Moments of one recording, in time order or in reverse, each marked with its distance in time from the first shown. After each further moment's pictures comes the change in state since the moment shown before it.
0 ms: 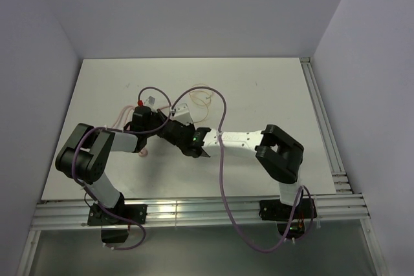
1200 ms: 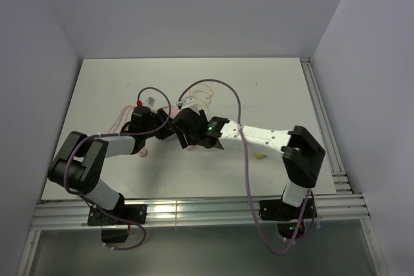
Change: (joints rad) left arm -0.006 -0.083 -0.007 -0.100 -0.006 0.012; right arm -0.058 -0.151 -0.019 -0.103 -0.192 -0.106
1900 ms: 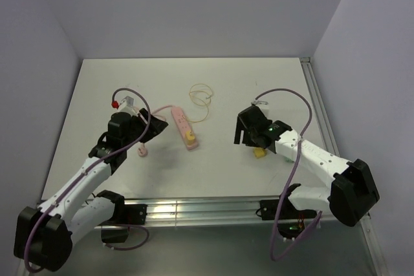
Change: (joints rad) left arm -0.003 -0.642 -0.035 -0.509 -0.212 0.103; right arm -0.410 -0.546 -0.483 -0.125 -0.089 0.180
